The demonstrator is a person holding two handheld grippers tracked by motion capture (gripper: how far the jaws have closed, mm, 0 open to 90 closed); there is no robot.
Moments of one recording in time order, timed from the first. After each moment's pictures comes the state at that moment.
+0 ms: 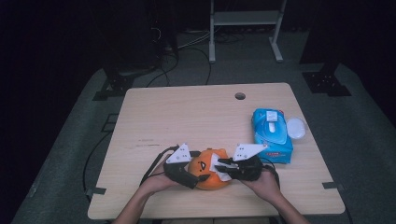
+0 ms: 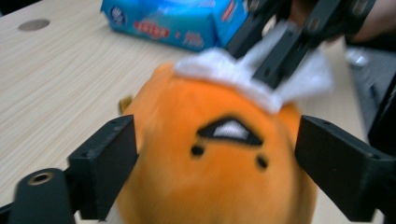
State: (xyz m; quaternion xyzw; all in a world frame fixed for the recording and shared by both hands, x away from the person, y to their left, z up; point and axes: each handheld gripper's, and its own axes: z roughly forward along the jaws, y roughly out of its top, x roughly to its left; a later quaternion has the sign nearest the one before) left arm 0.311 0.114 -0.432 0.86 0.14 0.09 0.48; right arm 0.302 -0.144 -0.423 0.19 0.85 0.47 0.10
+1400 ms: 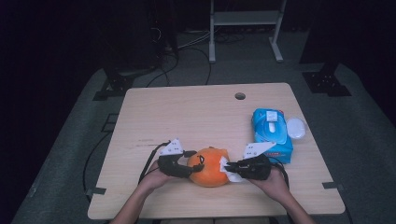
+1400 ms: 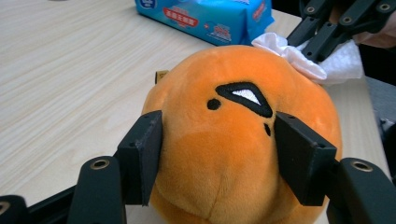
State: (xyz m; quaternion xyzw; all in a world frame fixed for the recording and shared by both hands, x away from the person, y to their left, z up) left arm 0.331 0.133 -0.444 0.83 0.21 0.06 0.50; right arm 0.309 -0.172 -0.432 0.21 0.86 0.46 0.05
